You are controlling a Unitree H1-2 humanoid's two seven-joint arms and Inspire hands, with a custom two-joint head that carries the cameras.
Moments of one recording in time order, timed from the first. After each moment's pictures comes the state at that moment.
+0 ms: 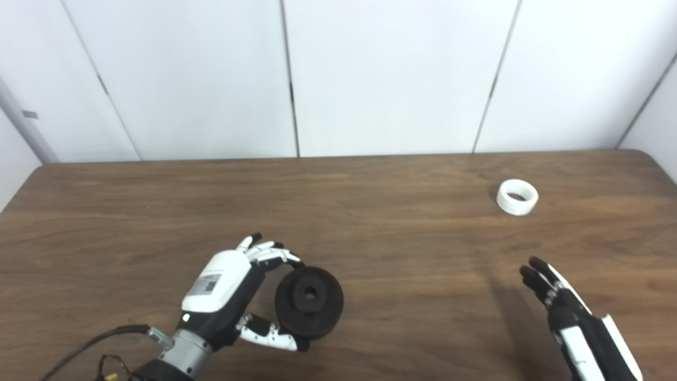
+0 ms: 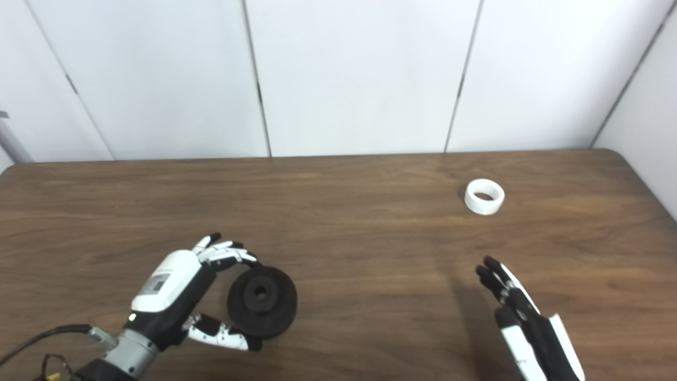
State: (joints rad) left arm 0.04 0.38 -0.35 -0.49 0.68 0.14 -0.21; right arm 0.48 -0.12 -0.13 -0.53 0.04 0.05 0.11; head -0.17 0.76
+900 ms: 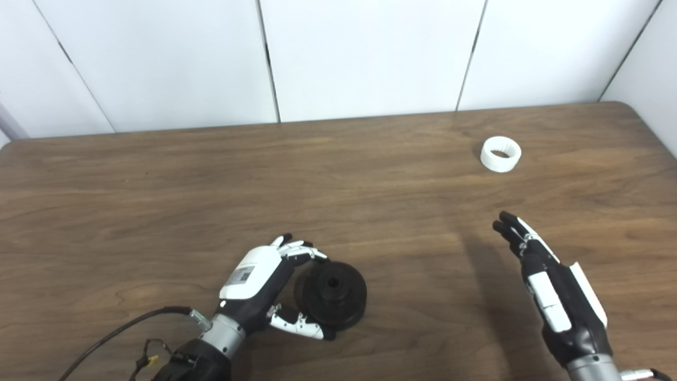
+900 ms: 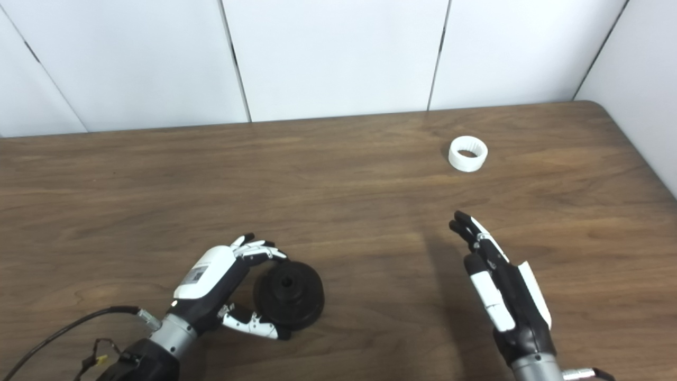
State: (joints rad) left arm 0.04 0.27 -0.37 -0.25 0.67 0.00 -0.21; right arm 0.47 -0.12 -0.09 -0.59 -0.01 0.15 0.08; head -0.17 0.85
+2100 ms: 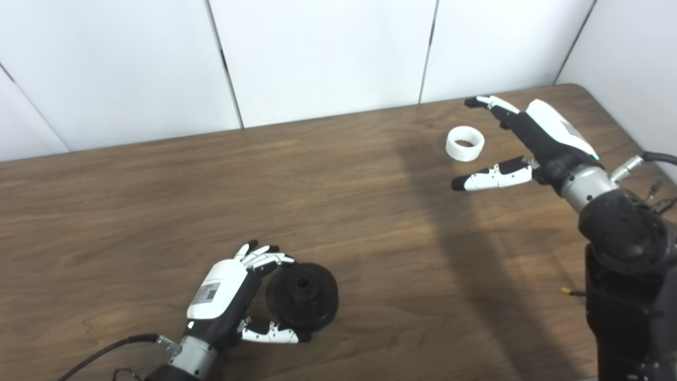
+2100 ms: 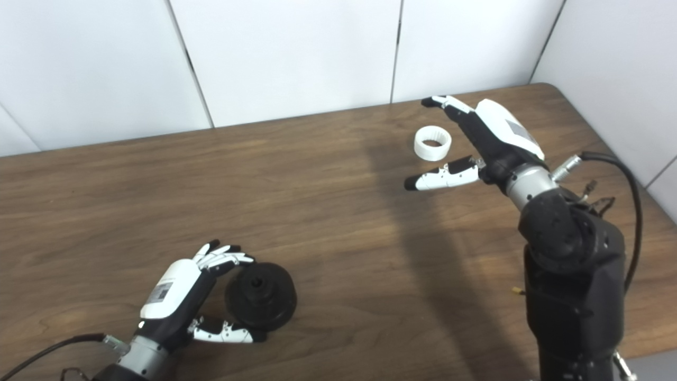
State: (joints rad) left arm 0.06 0.31 -0.35 -0.21 0.69 -0.07 -0.14; right arm -0.17 -0.33 -0.25 -0.59 -0.87 0.47 0.78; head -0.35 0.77
